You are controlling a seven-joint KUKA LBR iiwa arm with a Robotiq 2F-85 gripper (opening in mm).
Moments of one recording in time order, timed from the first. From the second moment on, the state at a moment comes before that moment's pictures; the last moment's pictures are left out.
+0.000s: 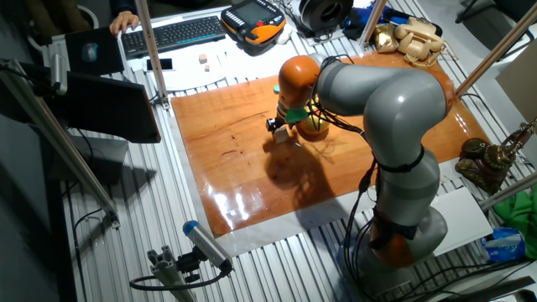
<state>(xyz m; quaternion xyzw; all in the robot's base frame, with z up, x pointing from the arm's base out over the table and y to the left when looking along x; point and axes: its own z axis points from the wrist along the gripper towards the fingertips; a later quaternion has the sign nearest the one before) 0.553 0.133 0.082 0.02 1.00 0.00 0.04</state>
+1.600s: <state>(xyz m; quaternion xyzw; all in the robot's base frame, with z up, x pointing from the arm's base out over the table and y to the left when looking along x) 0.539 0.076 0.208 -0.01 1.00 0.00 0.04</state>
